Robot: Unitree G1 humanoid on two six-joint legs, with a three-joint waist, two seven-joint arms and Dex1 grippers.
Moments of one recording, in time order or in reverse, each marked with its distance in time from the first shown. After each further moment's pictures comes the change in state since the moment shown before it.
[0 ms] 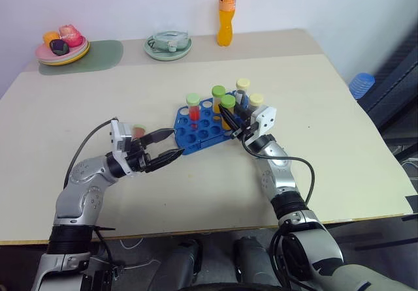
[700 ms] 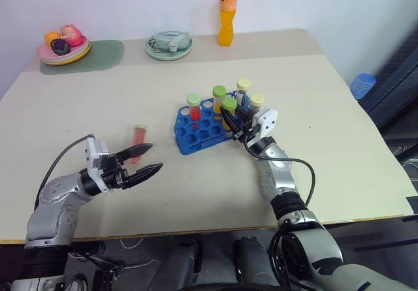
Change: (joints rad) left arm 0.156 0.089 0.102 -0.013 -0.005 -0.039 -0.065; right arm -0.003 0.004 -0.022 0.066 0.025 -0.039 0.050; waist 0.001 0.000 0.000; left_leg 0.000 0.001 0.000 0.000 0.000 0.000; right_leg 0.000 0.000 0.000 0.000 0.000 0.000
